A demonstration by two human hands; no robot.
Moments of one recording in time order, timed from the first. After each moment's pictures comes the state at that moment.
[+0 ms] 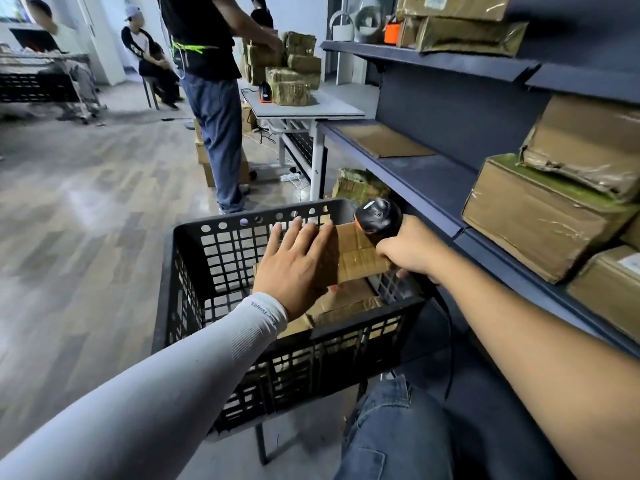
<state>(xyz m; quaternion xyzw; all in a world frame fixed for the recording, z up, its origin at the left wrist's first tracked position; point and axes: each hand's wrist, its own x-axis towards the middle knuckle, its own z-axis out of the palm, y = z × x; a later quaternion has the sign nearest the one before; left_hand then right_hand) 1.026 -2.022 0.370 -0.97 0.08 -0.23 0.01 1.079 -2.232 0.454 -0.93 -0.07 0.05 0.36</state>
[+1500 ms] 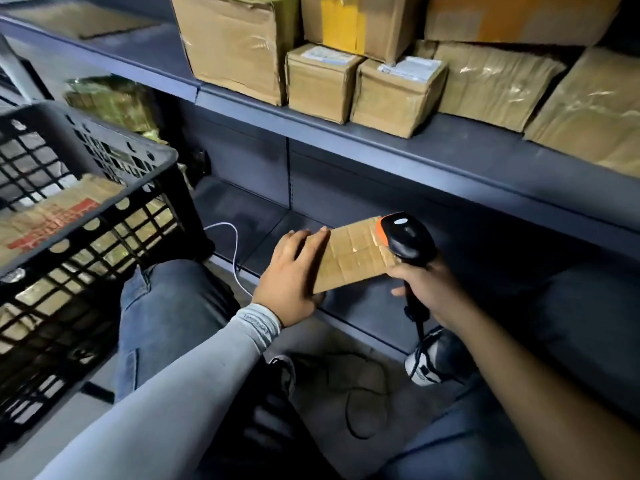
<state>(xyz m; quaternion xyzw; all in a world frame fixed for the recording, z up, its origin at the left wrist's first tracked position) 0.911 -2.306 0.200 -0.86 0.43 -0.06 -0.27 0.779 -2.522 0.255 -0.74 0.33 -0.09 0.58</state>
